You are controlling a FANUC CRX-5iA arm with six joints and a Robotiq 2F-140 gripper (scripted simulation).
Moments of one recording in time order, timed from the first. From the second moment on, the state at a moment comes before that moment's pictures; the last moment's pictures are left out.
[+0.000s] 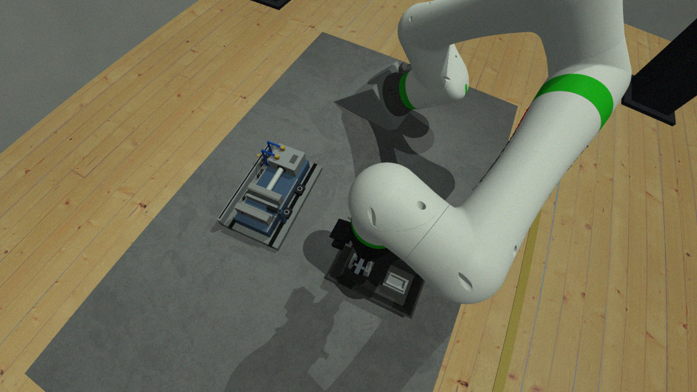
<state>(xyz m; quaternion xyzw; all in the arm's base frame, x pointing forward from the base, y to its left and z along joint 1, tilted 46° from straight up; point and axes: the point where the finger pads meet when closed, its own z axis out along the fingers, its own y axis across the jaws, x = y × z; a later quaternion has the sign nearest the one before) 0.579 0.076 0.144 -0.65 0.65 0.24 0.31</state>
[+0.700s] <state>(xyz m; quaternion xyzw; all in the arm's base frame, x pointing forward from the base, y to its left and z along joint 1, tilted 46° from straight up) 0.579 0.079 0.141 -0.65 0.65 0.24 0.31</state>
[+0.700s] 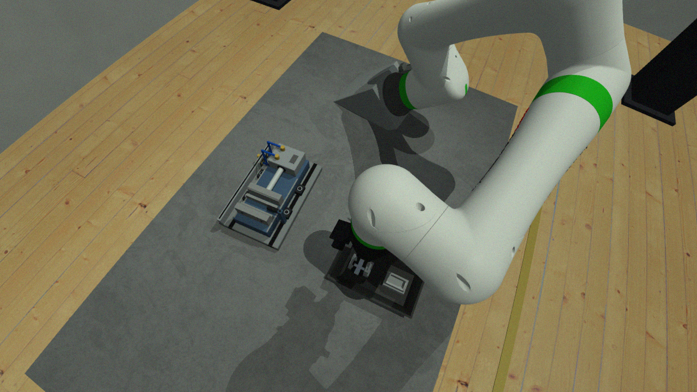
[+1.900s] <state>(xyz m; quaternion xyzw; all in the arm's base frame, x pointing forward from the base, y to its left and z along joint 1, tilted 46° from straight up) 0.580 0.085 0.135 -0.65 0.65 0.24 0.31</state>
